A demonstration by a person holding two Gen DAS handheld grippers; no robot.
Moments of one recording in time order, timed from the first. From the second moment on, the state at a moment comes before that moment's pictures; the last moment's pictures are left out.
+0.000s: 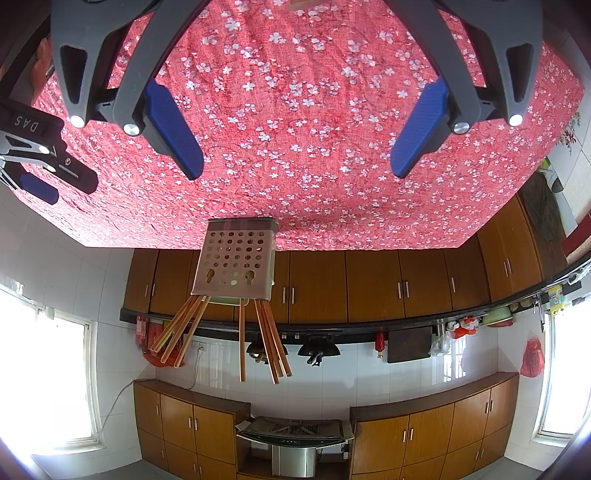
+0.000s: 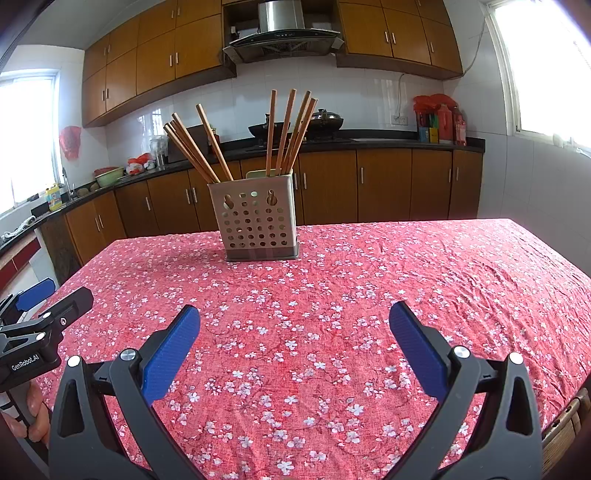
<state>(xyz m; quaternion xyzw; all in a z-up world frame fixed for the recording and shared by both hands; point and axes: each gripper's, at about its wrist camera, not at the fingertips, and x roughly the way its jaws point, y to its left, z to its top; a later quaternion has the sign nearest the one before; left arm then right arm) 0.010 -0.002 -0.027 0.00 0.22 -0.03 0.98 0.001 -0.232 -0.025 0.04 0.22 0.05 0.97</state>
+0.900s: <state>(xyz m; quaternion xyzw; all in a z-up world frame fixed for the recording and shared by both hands) 0.011 -0.003 -0.028 0.00 0.22 -0.03 0.98 0.003 -0.227 -0.030 0.04 0.22 0.05 0.97</state>
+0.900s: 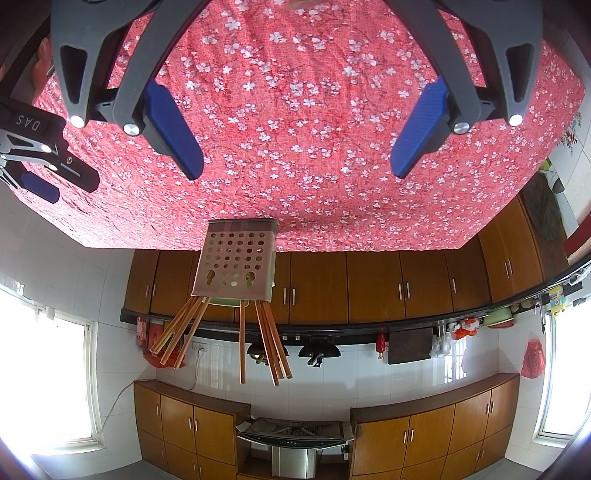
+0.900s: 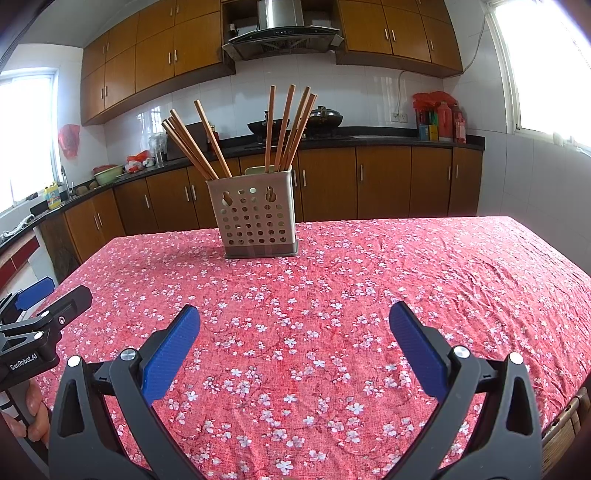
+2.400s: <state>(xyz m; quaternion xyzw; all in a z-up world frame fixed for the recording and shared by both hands) 0.014 -0.003 -0.033 0.00 0.22 -0.03 0.97 0.004 -0.227 -0.031 0.05 0.22 0.04 0.97</state>
